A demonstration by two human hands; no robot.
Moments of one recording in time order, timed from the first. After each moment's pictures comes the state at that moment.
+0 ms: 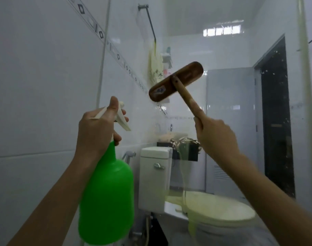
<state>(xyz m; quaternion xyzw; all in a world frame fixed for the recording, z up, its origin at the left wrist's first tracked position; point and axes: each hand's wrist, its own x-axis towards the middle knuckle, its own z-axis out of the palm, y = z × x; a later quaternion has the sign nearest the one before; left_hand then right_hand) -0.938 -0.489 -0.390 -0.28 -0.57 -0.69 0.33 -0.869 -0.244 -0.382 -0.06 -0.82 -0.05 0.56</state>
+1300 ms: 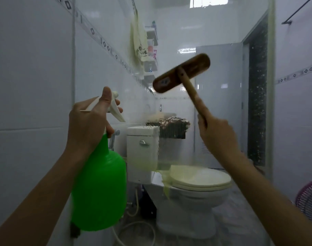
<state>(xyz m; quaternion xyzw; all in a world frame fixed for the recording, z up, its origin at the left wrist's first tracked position) -0.886 -0.448 -0.432 -0.31 -0.59 -0.68 0.31 -0.816 -0.173 -0.452 -0.09 -0.82 0.01 0.57</state>
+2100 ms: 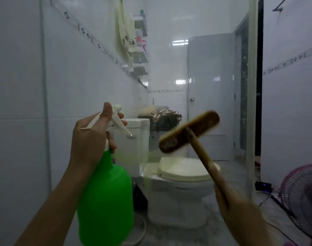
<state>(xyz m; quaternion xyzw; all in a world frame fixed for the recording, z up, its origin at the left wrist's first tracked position) -0.877 -0.377 -0.482 -0.34 -0.56 -0.72 0.24 -0.734 -0.116 -0.623 -0.09 -0.85 0.01 0.52</state>
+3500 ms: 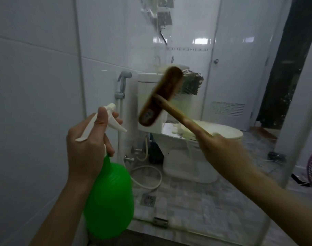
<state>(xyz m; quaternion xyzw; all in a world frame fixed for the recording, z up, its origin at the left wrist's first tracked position) -0.907 -0.476 -0.618 -0.26 -0.59 -0.71 0.28 -0.821 -0.201 -0.633 0.00 -0.91 -0.13 0.40</state>
